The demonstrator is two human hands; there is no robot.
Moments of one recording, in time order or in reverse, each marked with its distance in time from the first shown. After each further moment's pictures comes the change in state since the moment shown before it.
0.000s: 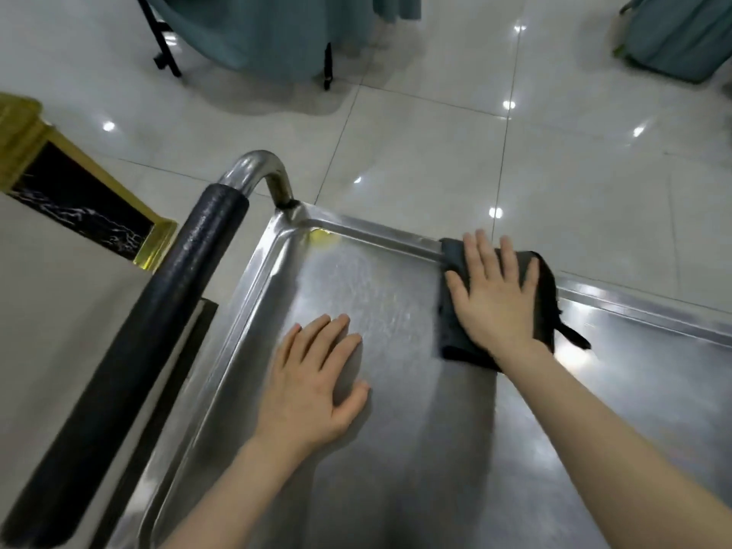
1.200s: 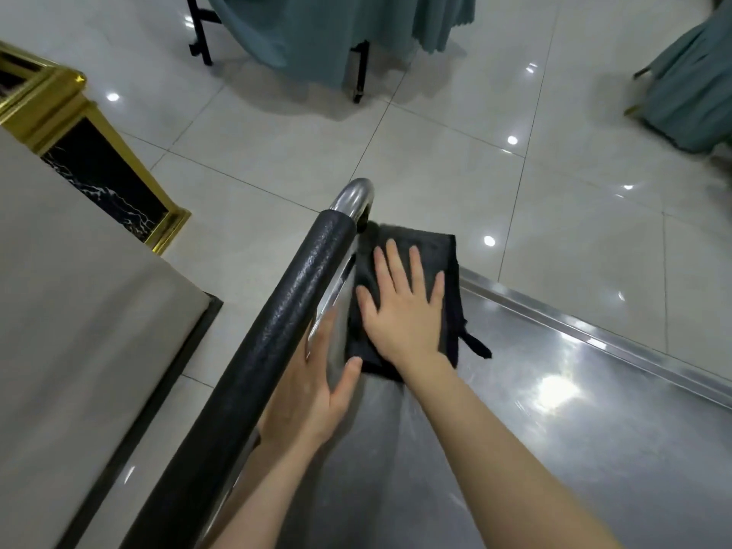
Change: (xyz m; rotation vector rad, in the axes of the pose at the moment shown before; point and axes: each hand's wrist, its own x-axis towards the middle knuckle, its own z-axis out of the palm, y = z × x) left_hand 0.002 -0.068 -0.014 -0.156 0.250 -0.405; right_hand 0.007 -0.198 0.015 0.048 -0.079 -0.237
